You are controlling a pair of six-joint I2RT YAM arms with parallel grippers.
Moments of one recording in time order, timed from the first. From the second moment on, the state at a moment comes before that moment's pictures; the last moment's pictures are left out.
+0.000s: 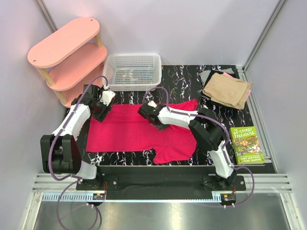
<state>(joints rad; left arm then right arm) -0.01 1.44 1.05 -0.66 0.01 0.60 0.90 2.13 1.54 -0.77 0.54 0.24</state>
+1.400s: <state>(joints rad) -0.01 1.43 0.99 -0.63 0.01 0.64 0.91 2.02 1.59 -0.87 0.41 0.25</state>
